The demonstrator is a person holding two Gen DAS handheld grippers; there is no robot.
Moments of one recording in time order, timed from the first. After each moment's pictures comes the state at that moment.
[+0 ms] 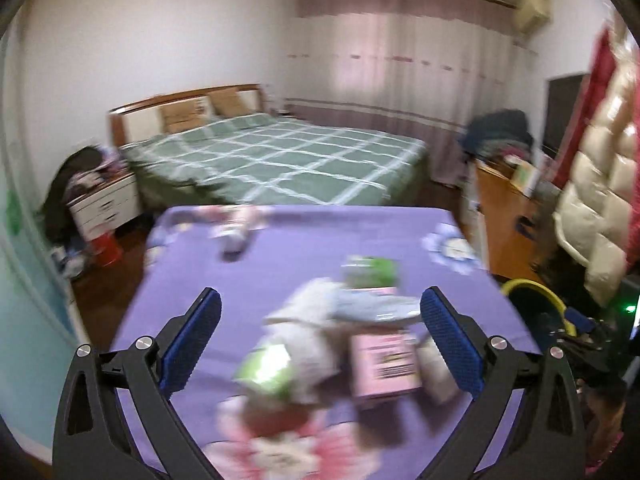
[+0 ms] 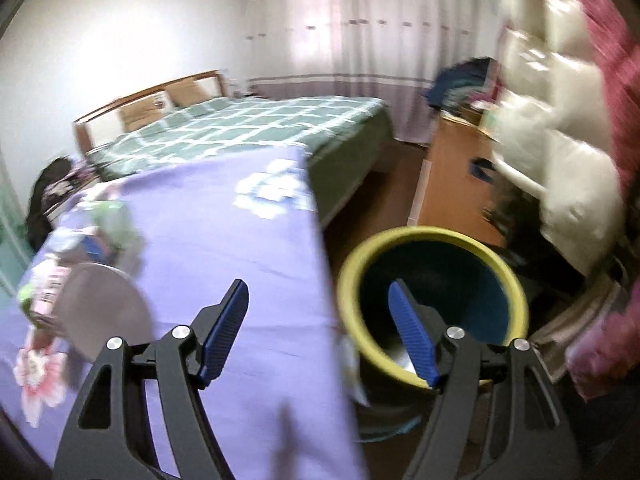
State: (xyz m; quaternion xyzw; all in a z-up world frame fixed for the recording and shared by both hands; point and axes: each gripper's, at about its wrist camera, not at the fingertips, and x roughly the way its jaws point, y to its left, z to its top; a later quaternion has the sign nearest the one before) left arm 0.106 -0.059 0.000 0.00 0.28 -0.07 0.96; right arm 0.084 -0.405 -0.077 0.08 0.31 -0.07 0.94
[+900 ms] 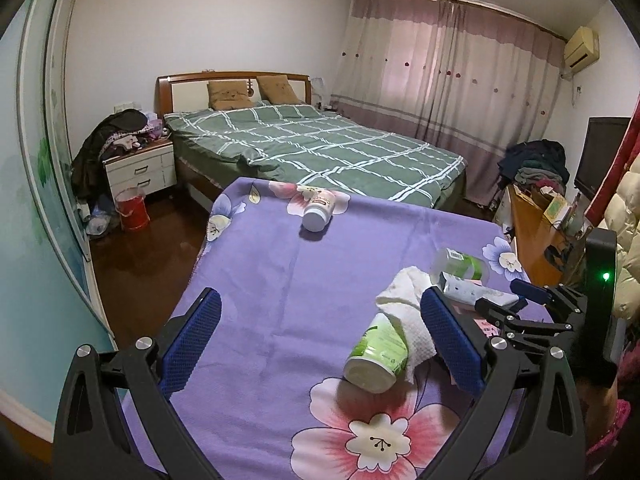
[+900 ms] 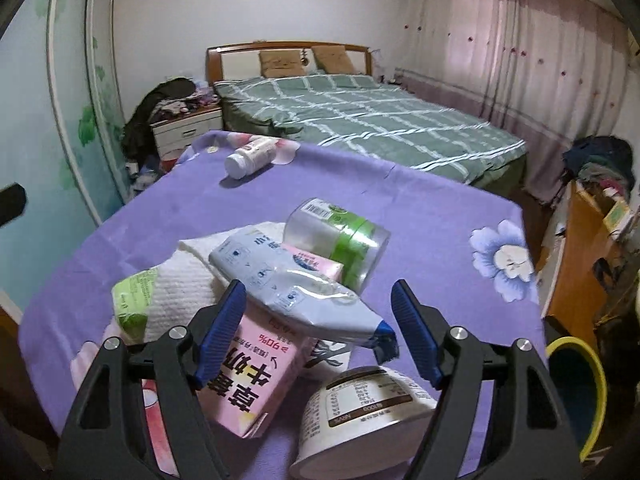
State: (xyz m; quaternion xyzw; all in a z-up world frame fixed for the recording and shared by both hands) left arm 0.101 0.038 -0.030 -0.05 0.29 -0.02 0.95; right arm 0.171 -0.235 -0.060 -0.04 0.35 0.14 0.93
